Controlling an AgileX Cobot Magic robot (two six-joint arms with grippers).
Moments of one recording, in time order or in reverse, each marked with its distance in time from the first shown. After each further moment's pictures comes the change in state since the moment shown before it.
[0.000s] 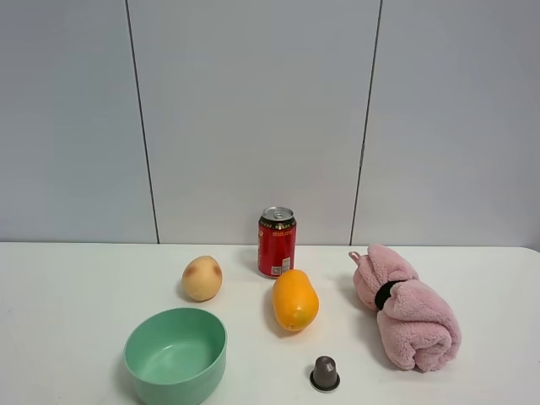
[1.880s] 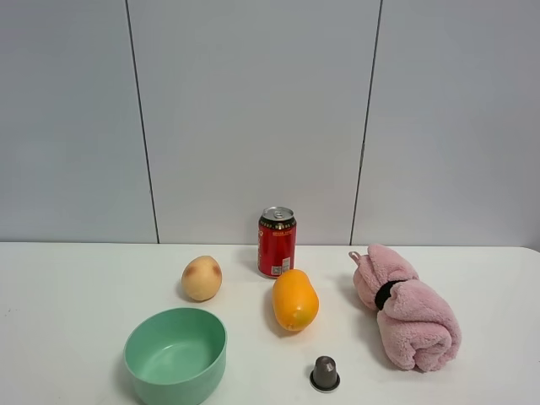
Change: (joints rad) left arm 0.001 0.803 -0.377 -0.220 -0.245 -0.033; right arm 0.000 0.000 0.000 0.000 0.000 0.000
